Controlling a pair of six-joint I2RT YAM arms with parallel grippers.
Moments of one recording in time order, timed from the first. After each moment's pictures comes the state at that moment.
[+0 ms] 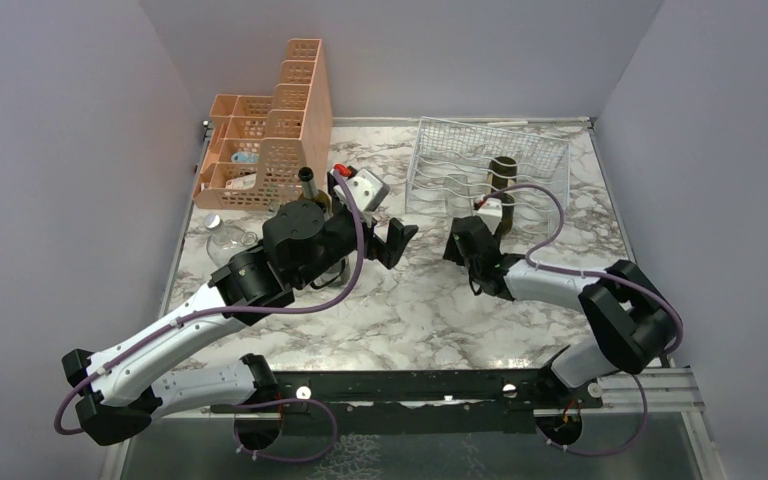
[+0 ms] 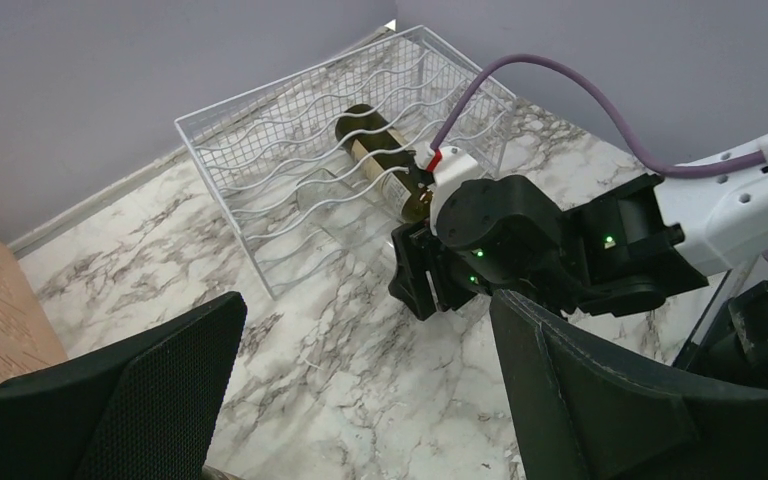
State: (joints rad) left arm -1.00 0.98 1.15 -0.25 -0.18 -0.02; right arm 0.65 1.48 0.64 0.15 0.53 0.59
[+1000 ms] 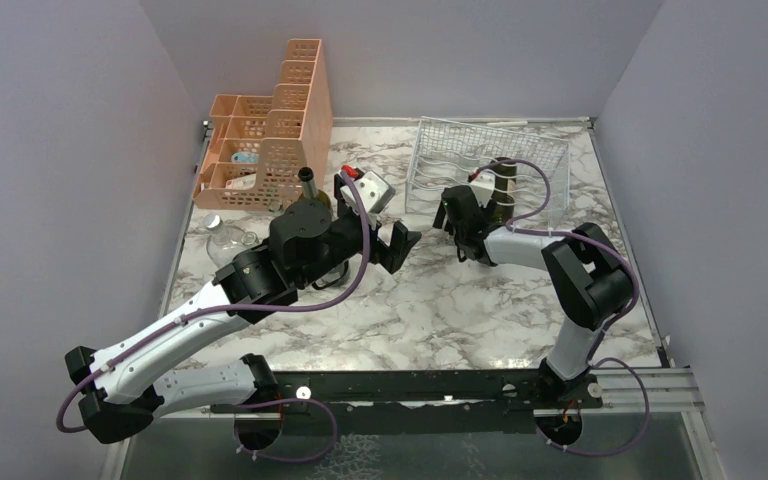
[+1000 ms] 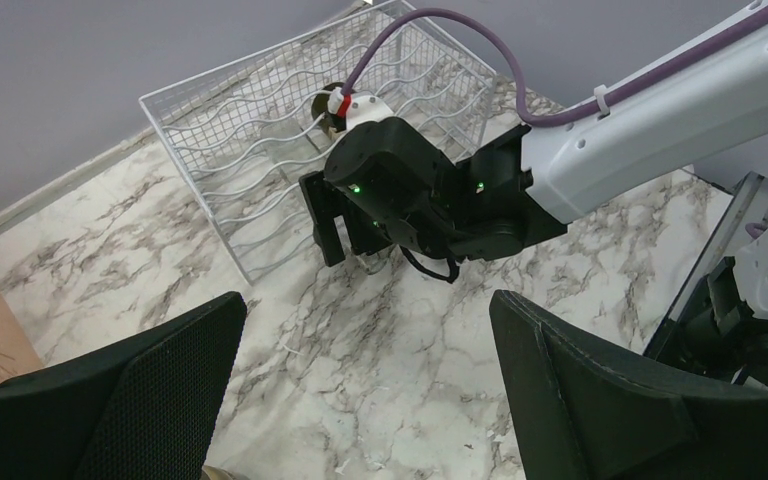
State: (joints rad) left arm -1.00 1.00 1.15 -0.28 -0.14 -0.05; right arm 0.55 1.79 0.92 0.19 0.56 0.58
